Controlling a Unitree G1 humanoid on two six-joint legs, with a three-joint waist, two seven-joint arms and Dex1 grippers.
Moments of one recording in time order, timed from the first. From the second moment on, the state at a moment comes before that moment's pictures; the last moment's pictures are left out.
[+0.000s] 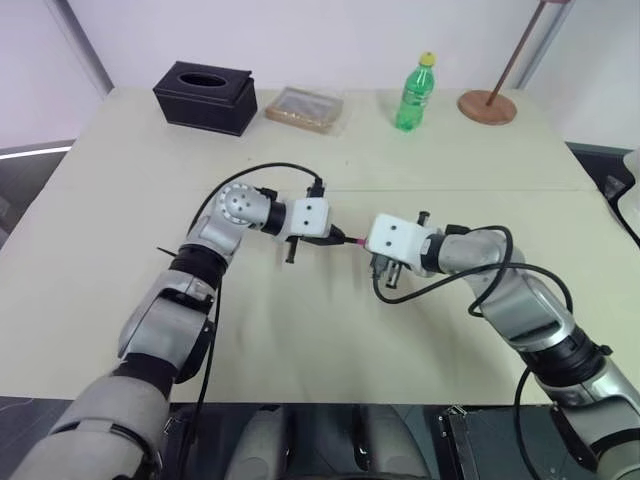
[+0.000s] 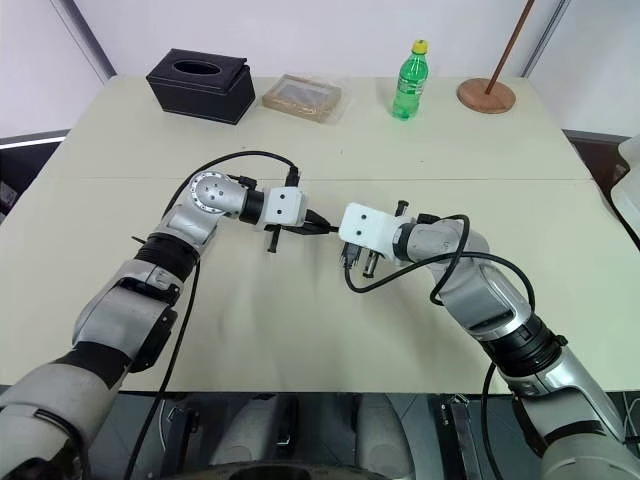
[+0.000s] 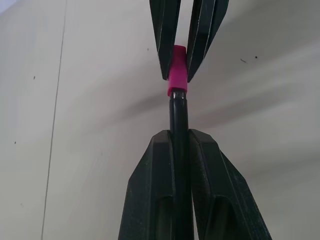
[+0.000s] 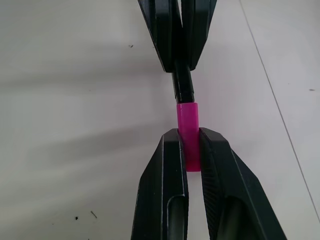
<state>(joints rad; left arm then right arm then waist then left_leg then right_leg) -1.04 0.31 -0.31 0.88 0.14 -0.49 -1.25 -0.57 -0.70 0.39 -0.34 -0.17 0.66 0.82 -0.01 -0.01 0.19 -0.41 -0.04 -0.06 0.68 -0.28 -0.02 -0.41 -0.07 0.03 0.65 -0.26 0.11</state>
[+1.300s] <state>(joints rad) -1.07 0.31 -0.37 0.92 0.22 -0.60 -1.12 -0.60 -0.67 0.39 -0.34 -0.19 0.79 0.83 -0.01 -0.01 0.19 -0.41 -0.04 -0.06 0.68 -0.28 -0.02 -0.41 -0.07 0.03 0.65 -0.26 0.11</state>
